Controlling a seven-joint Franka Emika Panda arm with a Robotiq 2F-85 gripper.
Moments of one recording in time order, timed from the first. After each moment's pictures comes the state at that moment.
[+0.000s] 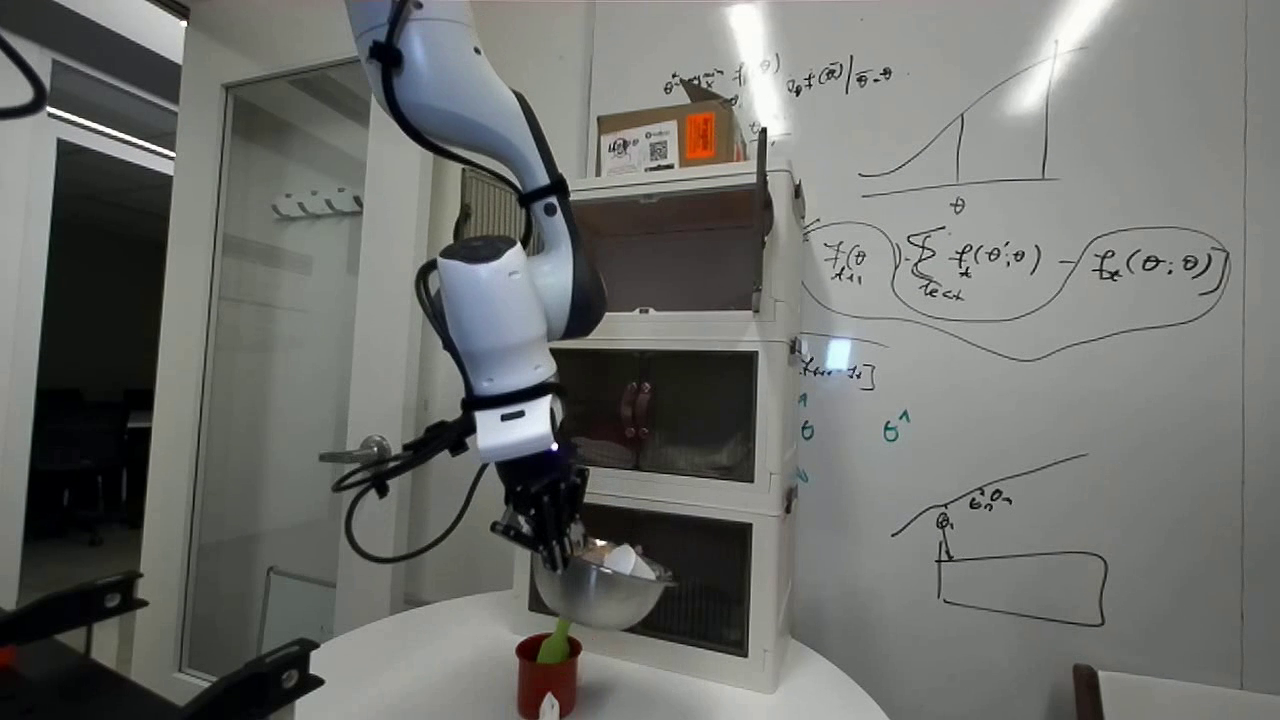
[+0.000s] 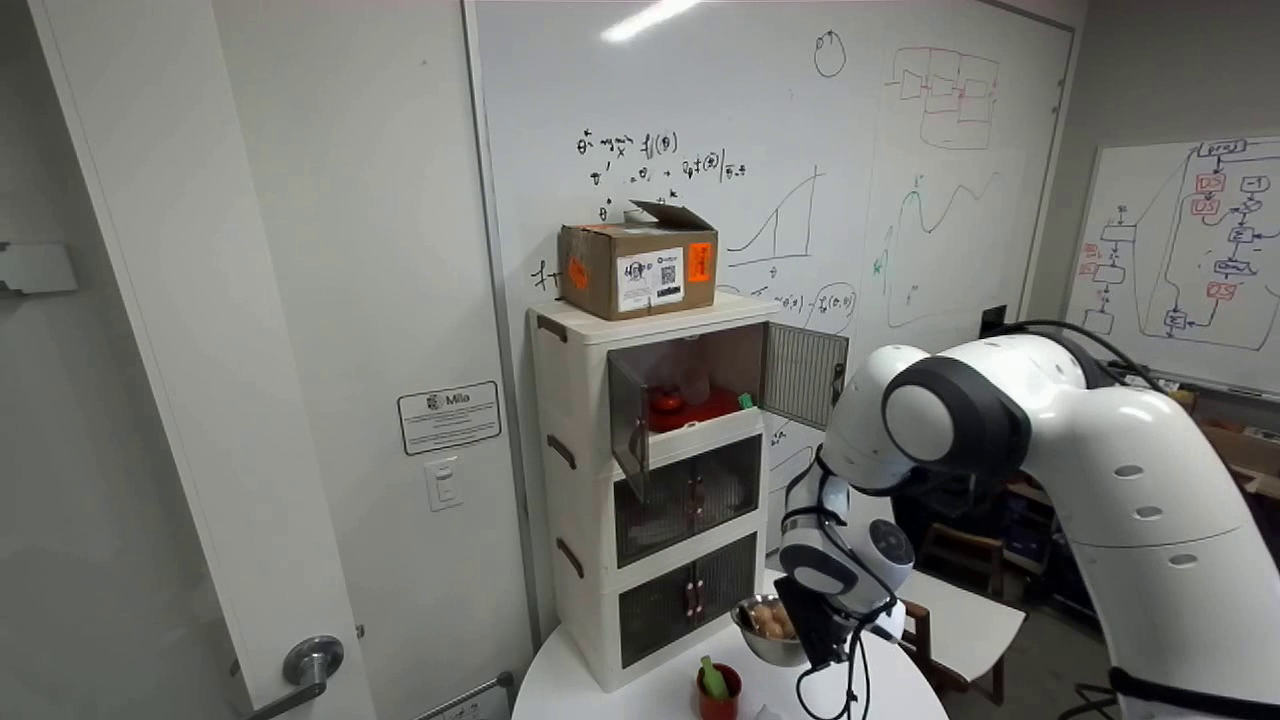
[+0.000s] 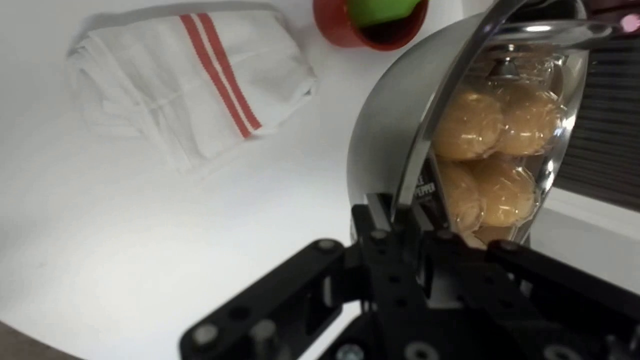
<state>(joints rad) 0.06 0.55 -0.11 -2.20 2.32 3.11 -0.59</state>
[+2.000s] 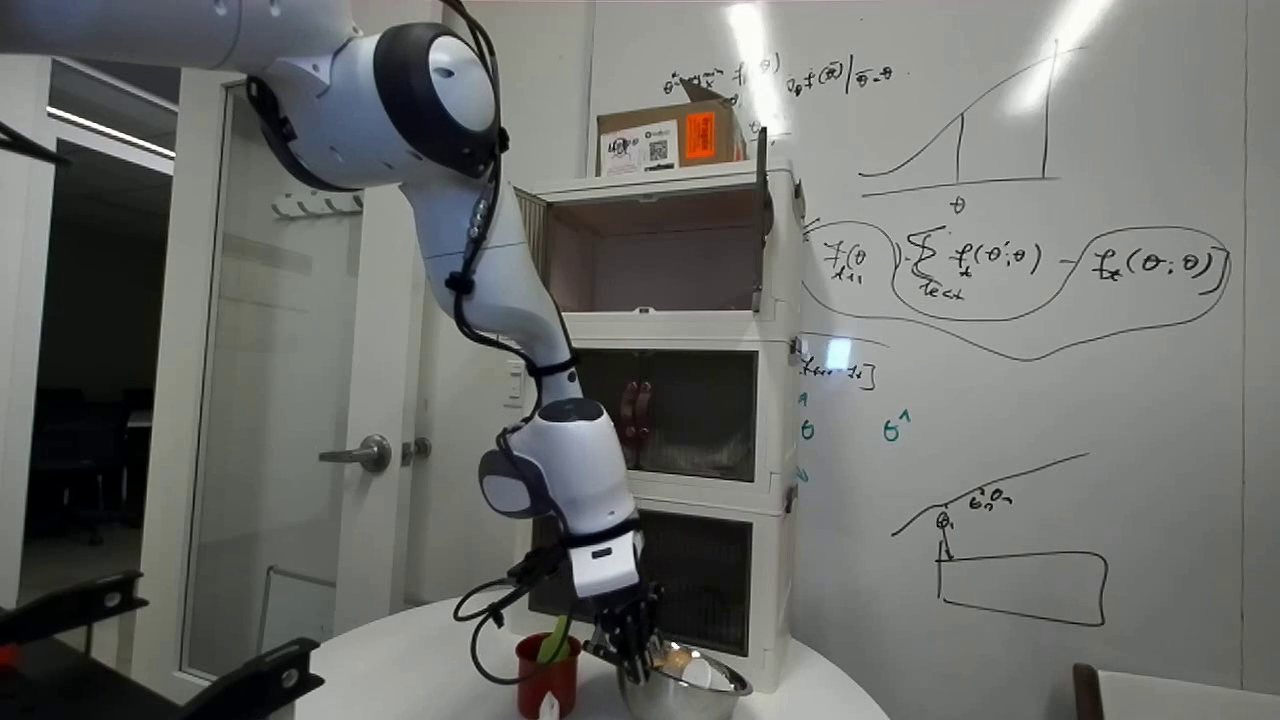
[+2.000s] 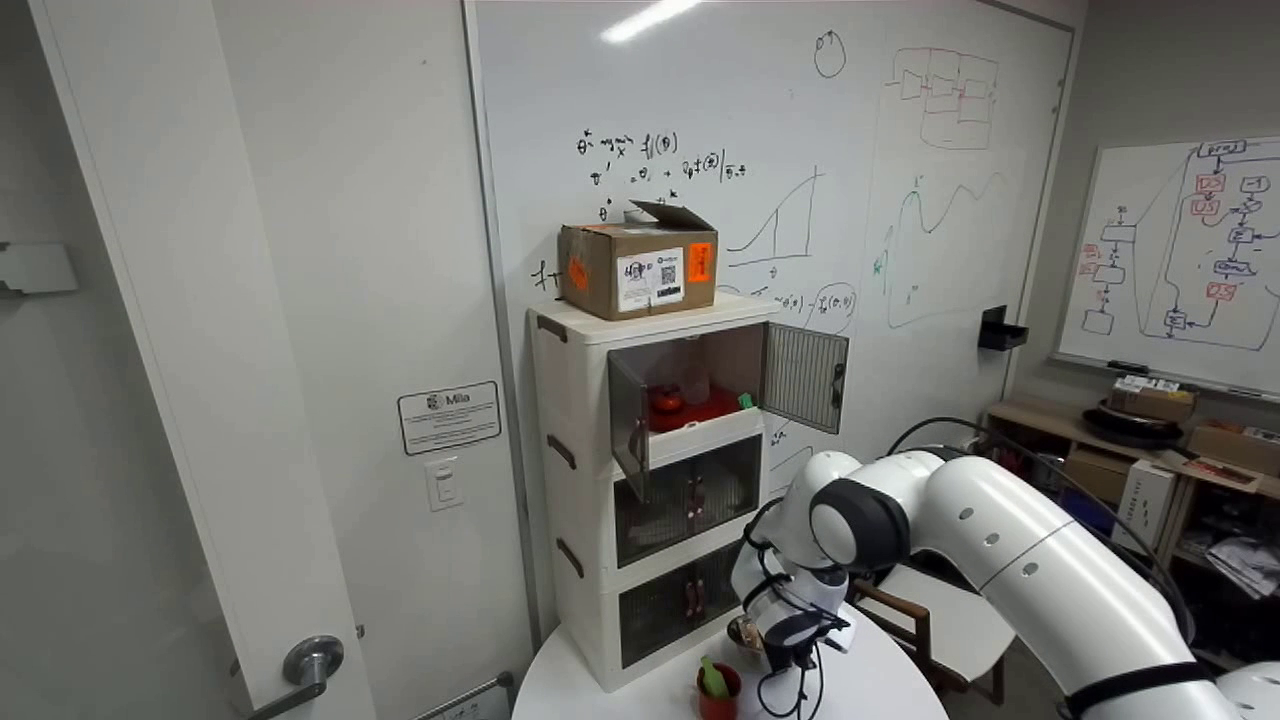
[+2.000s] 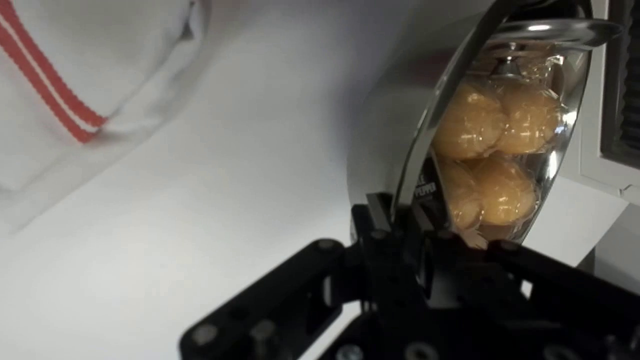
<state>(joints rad) 0.01 1.14 -0.07 -1.65 1.59 3.23 0.22</state>
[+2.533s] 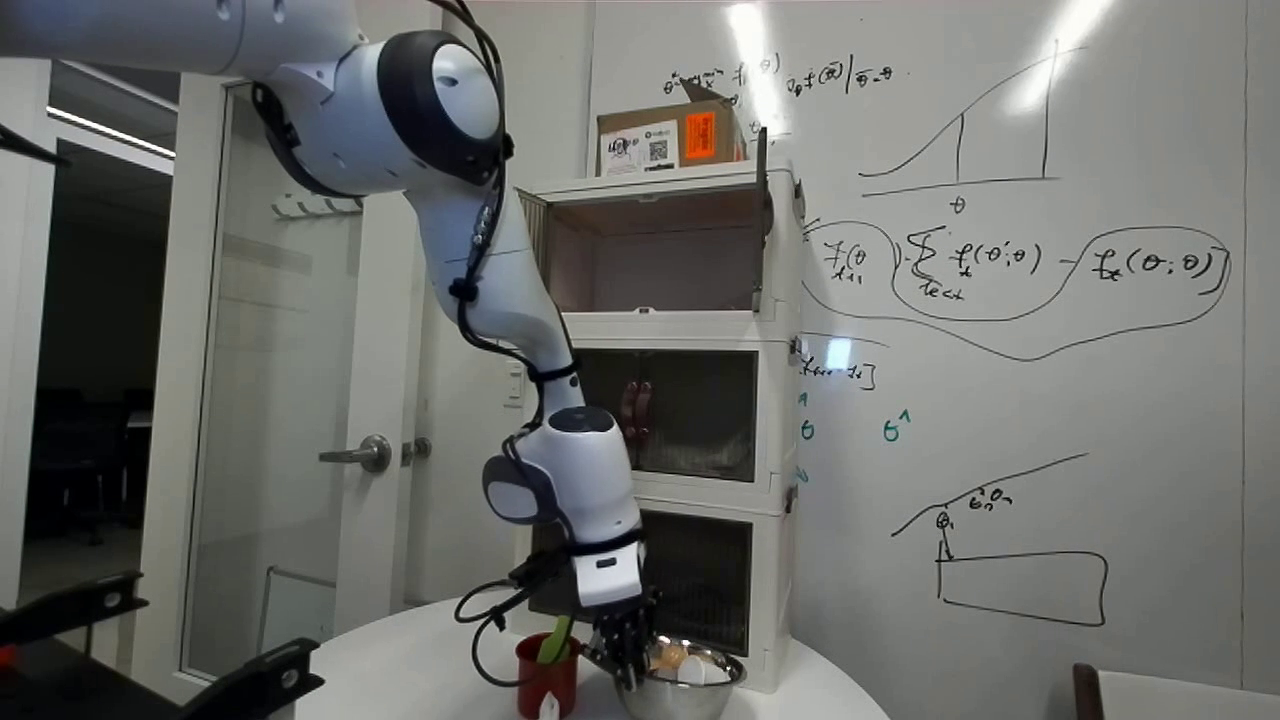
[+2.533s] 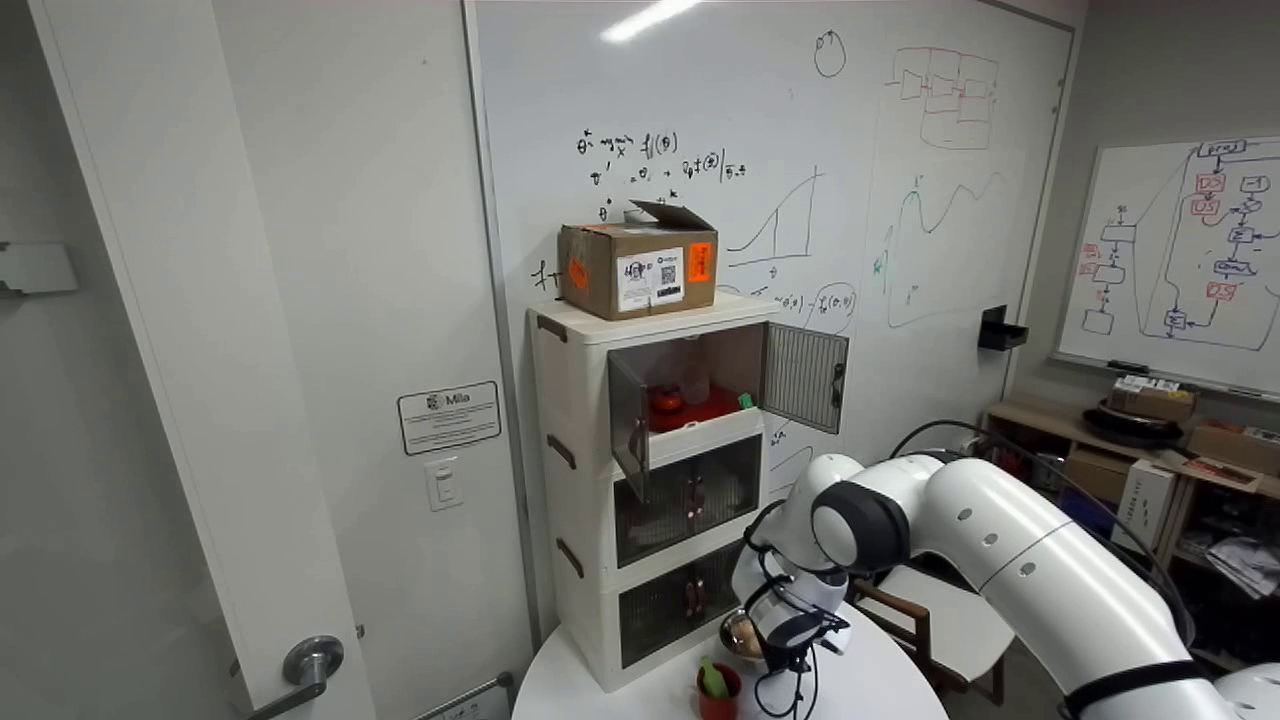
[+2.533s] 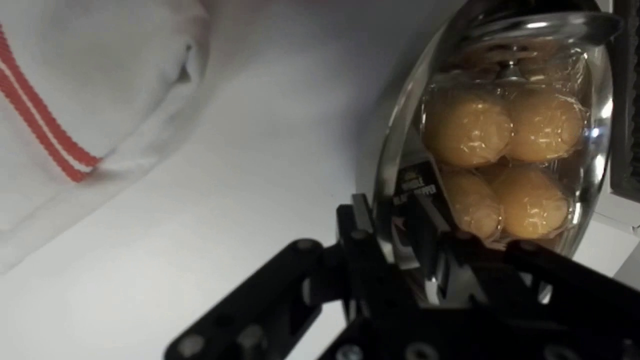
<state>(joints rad) -0.01 1.16 -0.06 -1.63 1.53 3.17 0.26</state>
